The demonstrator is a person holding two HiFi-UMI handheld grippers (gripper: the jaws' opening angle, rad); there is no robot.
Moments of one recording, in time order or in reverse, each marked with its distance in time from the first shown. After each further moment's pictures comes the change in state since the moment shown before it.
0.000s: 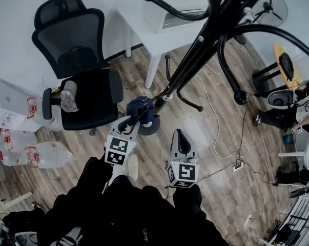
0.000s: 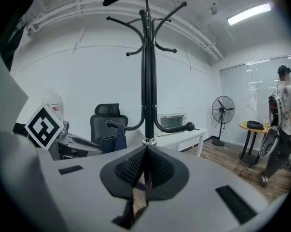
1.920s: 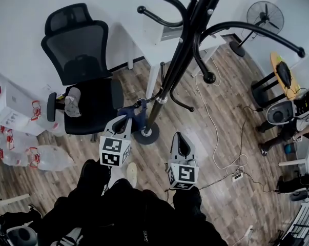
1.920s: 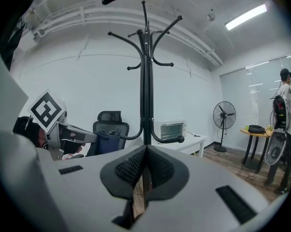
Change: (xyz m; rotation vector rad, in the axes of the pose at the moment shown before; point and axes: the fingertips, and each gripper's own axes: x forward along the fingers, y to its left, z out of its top) left arm -0.057 -0.010 0.061 -0.032 -0.123 0.138; right arm -0.043 -0.014 0.026 -0.007 -0.080 0.025
